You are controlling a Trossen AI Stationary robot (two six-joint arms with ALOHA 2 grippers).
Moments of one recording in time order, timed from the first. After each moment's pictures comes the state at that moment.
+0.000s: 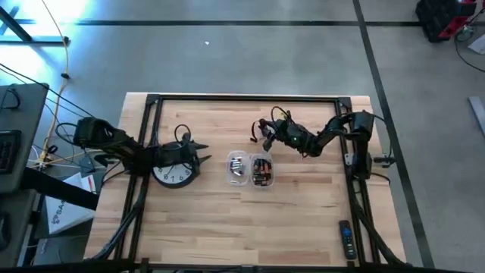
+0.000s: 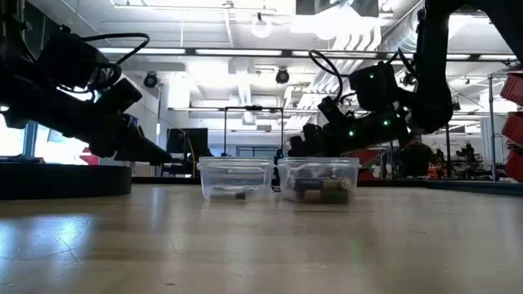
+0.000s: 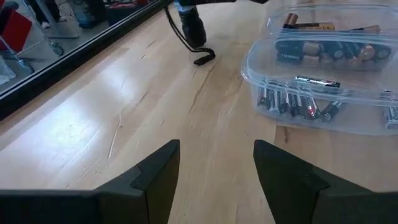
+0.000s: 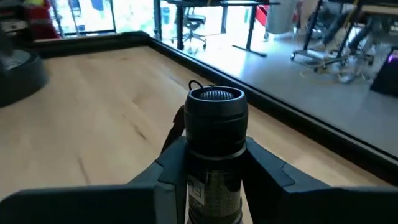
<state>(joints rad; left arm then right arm) 0.06 1.43 0.01 1.04 -0.32 0.00 -0.34 1.96 0.52 1.23 0.29 0.03</state>
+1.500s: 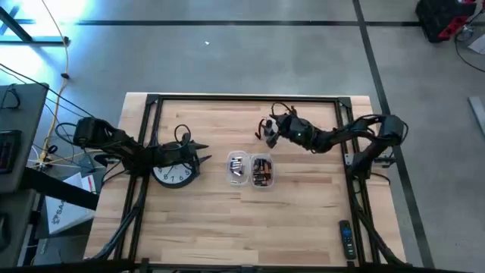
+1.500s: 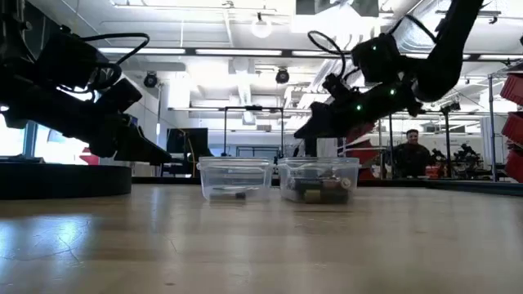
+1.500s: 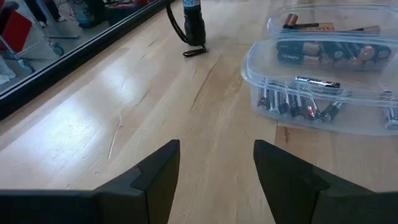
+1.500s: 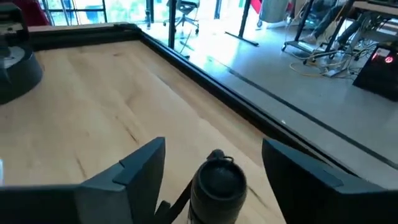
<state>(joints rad) 0.06 1.43 0.01 1.04 -0.32 0.00 -0.31 1.62 0.52 0.82 0.33 -0.03</state>
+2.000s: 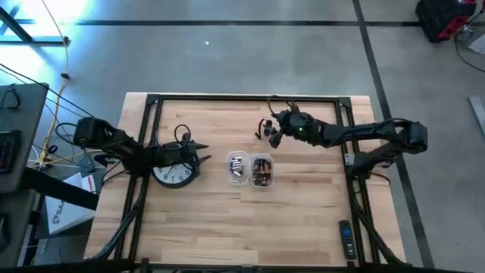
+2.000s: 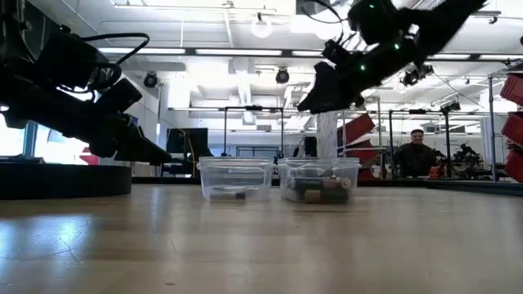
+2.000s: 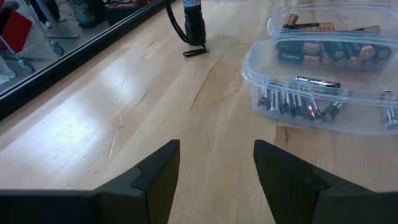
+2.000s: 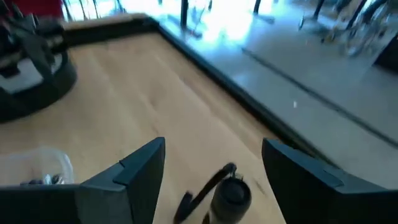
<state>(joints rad) 0.06 1.43 0.01 1.04 -0.32 0.00 -0.27 1.40 0.74 0.17 0.32 0.08</state>
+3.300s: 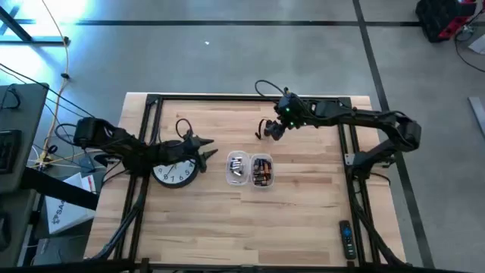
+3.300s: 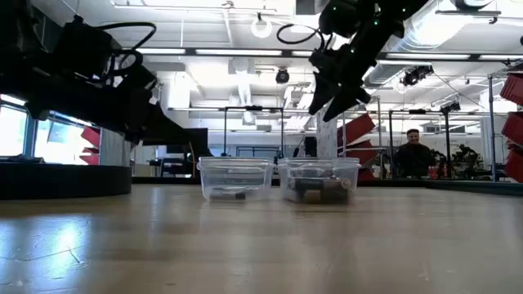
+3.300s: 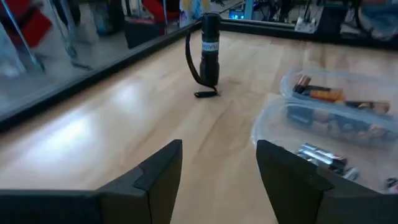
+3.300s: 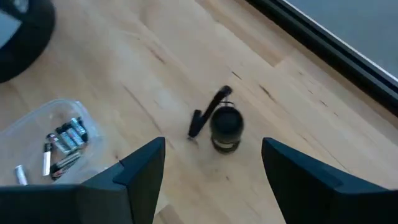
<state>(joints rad) 0.08 1.43 0.12 1.04 -0.34 -0.11 -0.40 1.49 1.10 -0.53 0.08 0.31</state>
